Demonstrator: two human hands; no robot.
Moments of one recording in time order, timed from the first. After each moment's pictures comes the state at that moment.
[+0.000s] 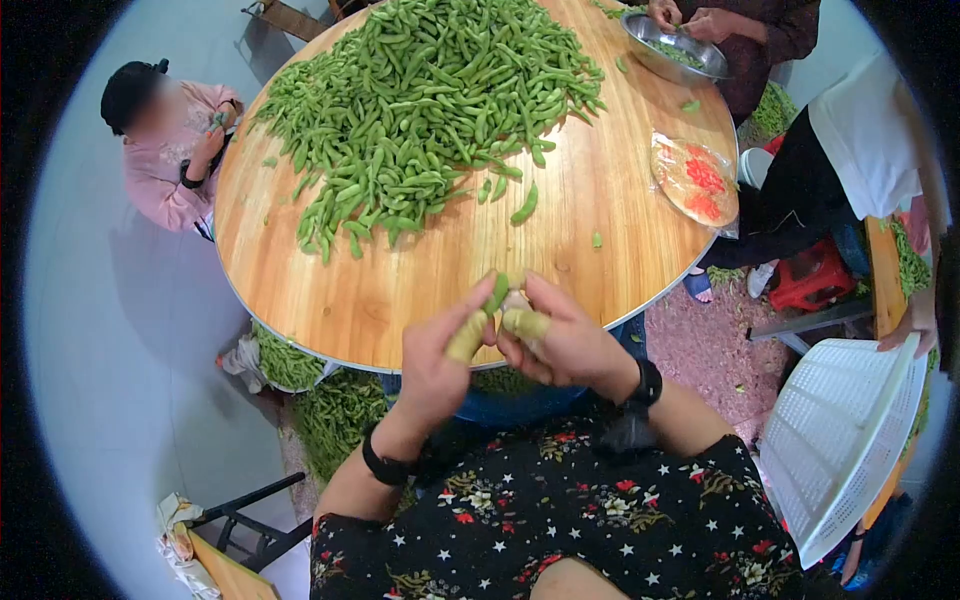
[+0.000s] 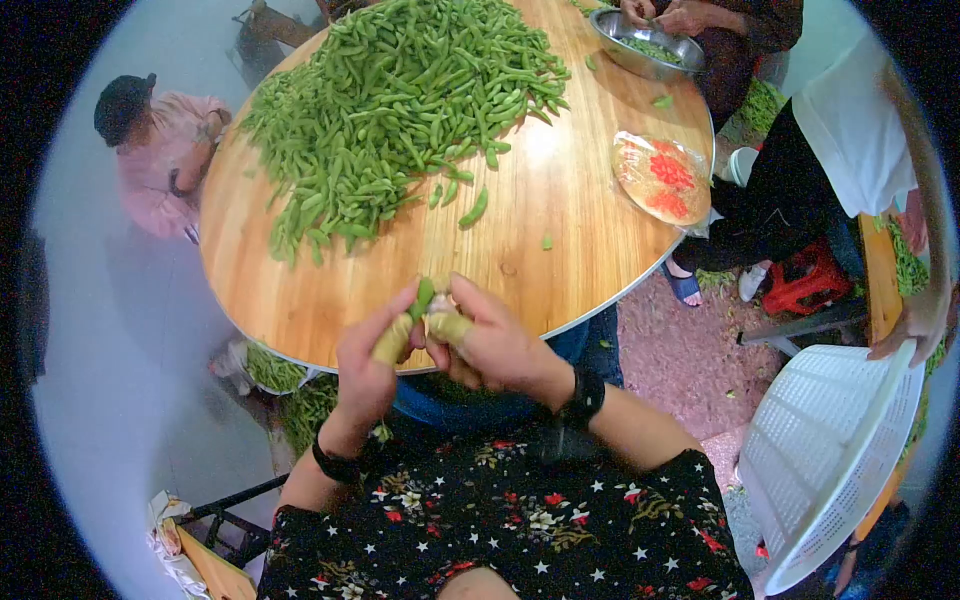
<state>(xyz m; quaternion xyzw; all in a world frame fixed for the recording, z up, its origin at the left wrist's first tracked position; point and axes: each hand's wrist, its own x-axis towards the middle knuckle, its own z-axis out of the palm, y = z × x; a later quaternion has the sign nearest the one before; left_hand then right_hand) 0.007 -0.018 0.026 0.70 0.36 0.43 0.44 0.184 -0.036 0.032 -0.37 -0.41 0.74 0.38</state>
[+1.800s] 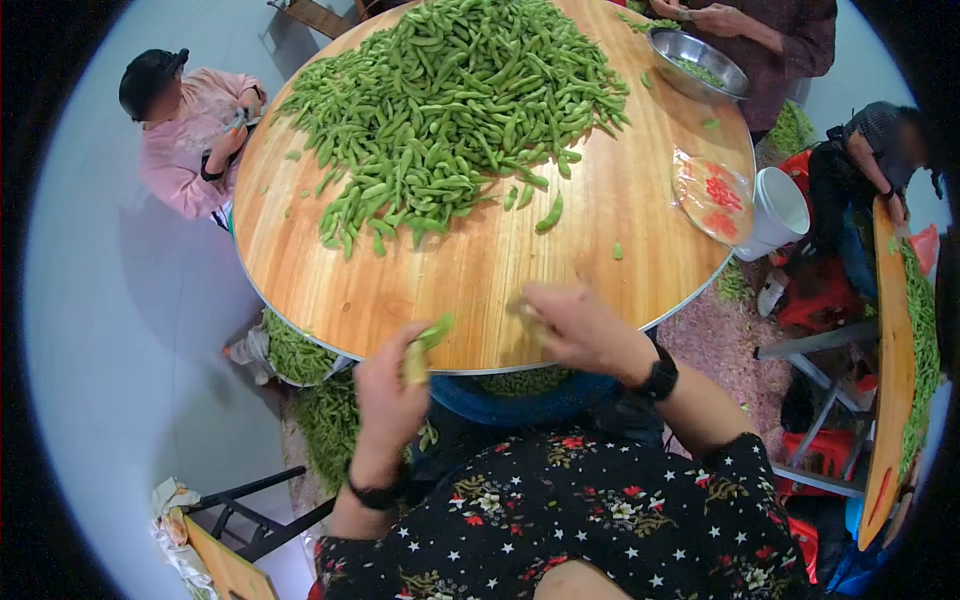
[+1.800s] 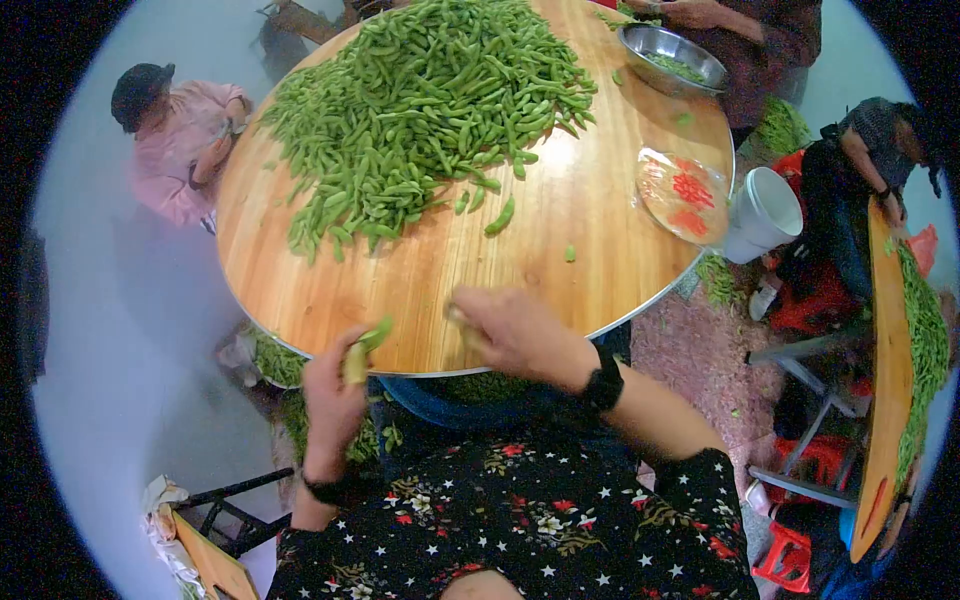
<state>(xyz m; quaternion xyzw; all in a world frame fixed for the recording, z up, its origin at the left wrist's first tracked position) -0.054 -0.043 0.029 0.71 0.56 0.35 0.24 0.193 -0.011 0.014 -0.40 -0.83 0.25 0.32</state>
